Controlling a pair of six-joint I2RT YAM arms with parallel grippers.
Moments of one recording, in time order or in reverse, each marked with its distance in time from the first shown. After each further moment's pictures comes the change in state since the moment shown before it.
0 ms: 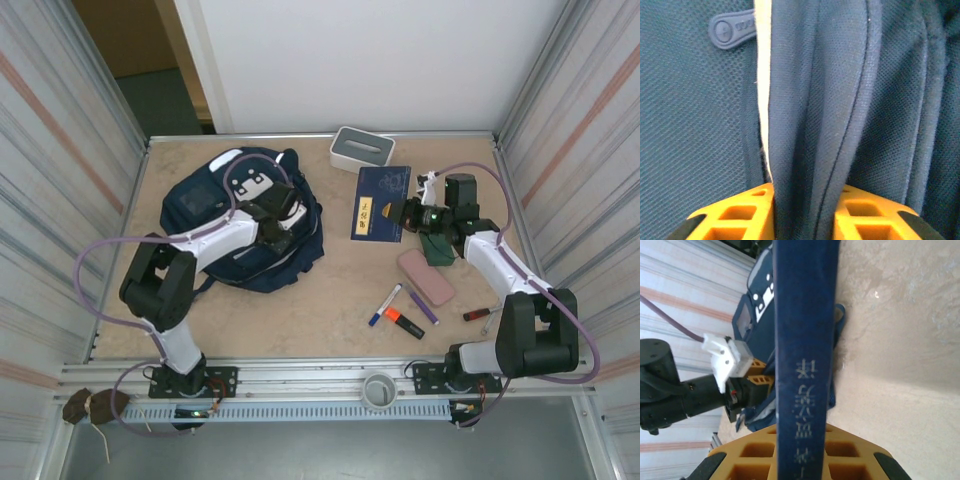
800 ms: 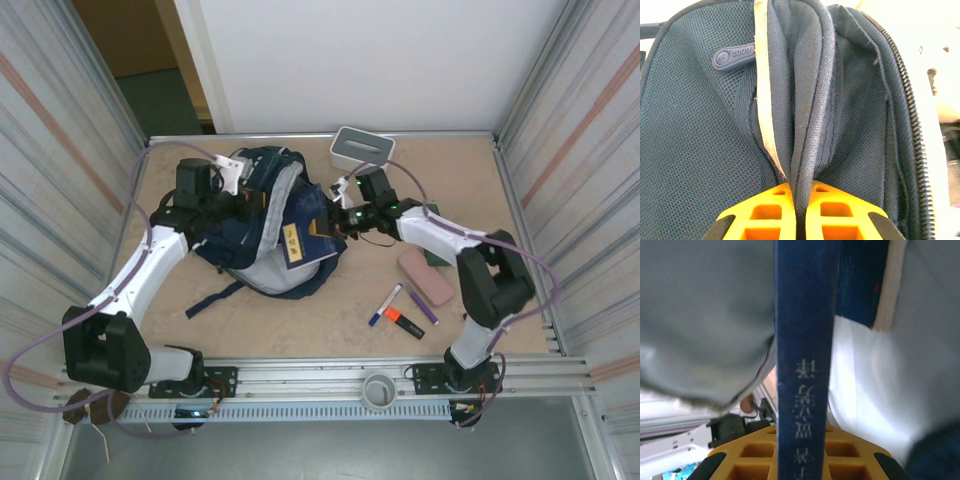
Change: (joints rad) left arm 0.341 -0.418 -0.131 0.257 0.745 -0.277; right arm 0.444 0.411 0.323 0.024 -0.039 0.156
